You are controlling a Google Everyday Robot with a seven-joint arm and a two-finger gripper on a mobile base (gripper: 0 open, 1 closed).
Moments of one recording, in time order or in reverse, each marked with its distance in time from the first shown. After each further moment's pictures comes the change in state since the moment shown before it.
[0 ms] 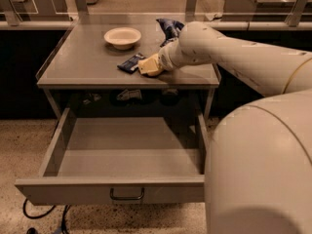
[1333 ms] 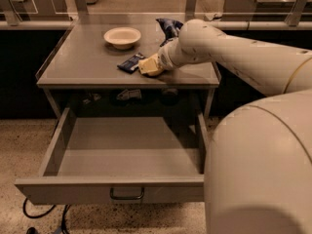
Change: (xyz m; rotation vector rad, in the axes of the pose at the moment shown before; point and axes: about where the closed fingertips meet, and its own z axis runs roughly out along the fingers) arm -0.005 0.000 -0.004 0.000 0.000 0.000
